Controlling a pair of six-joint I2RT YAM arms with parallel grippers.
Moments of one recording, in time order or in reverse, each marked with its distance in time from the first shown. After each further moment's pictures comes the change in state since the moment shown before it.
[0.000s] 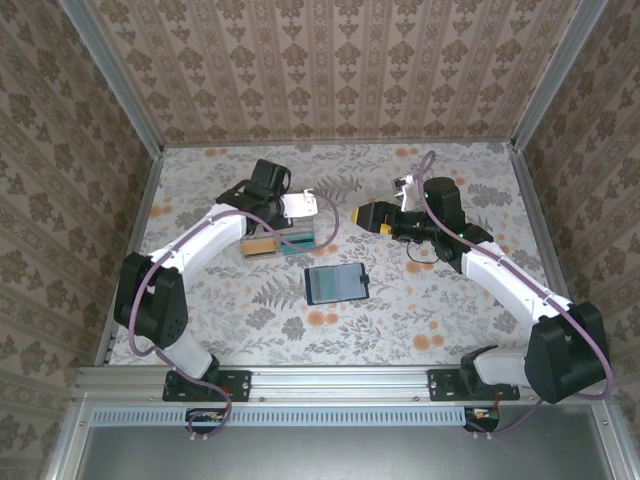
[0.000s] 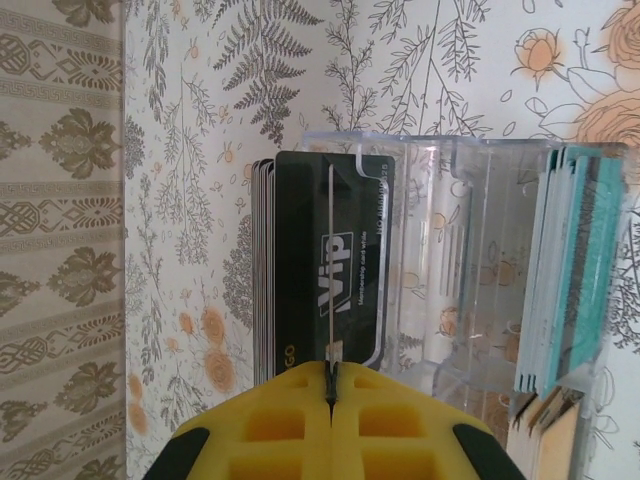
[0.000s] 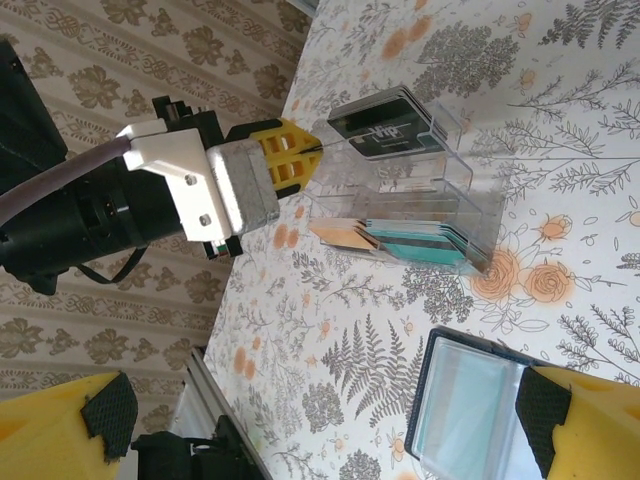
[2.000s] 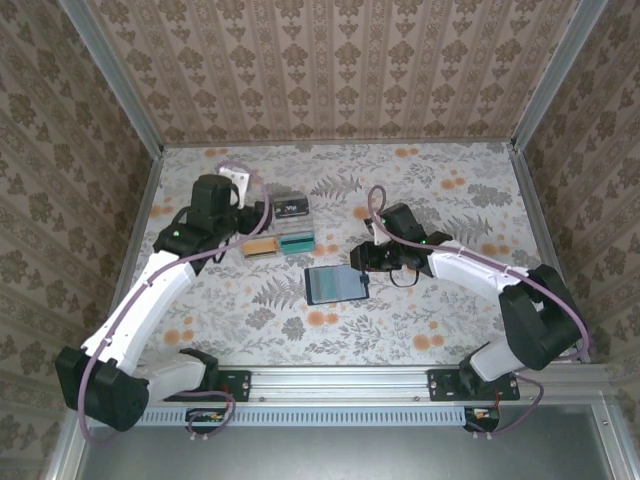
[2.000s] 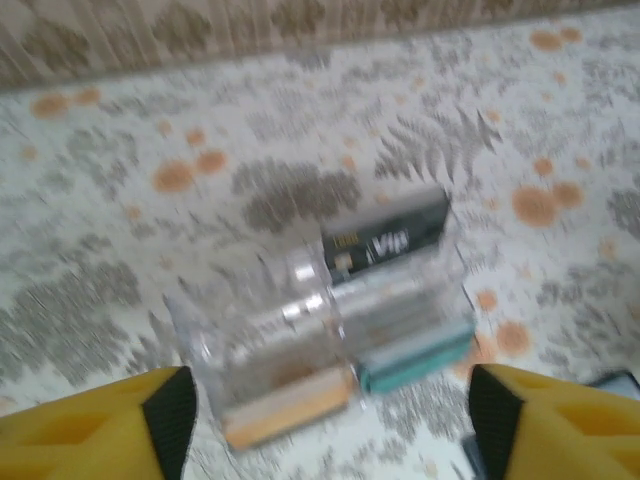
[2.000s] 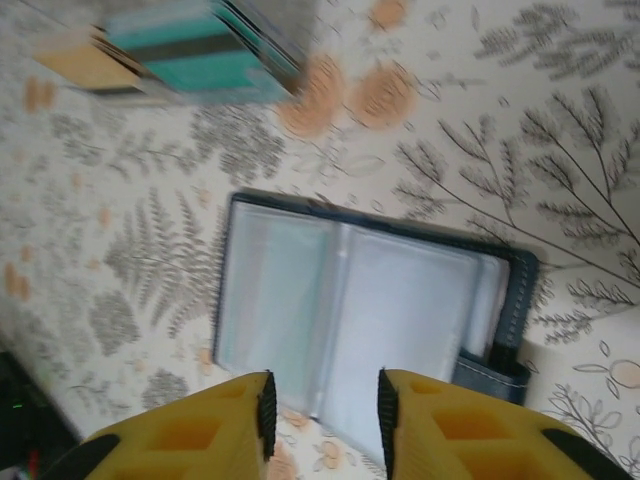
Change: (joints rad) left arm 0.096 -0.506 -0.245 -0.033 0.039 -1.228; right arm 0.198 0.214 -0.031 -0.205 0.296 -0.180
